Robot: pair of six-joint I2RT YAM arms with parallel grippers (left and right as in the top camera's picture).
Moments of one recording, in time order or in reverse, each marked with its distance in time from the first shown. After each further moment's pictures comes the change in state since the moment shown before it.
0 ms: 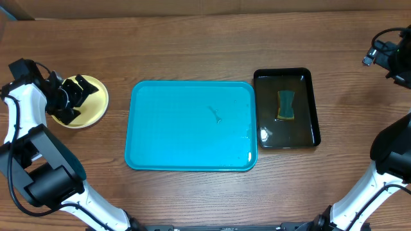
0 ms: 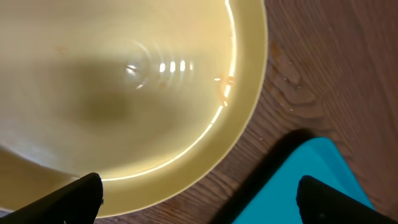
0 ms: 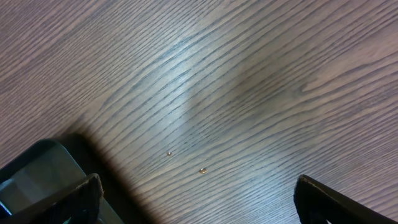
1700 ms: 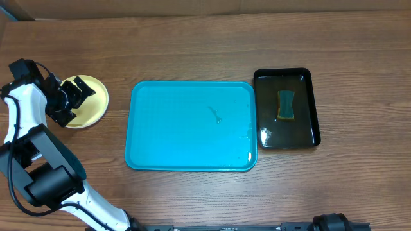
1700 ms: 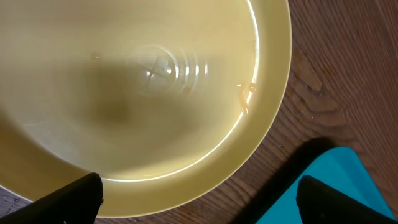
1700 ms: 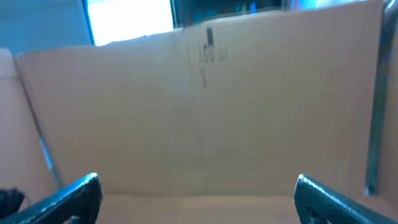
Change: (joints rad) left arm 0.000 0.000 0.000 0.000 -0.059 0.000; right arm 0.525 -1.586 -0.208 0.140 0.000 -0.031
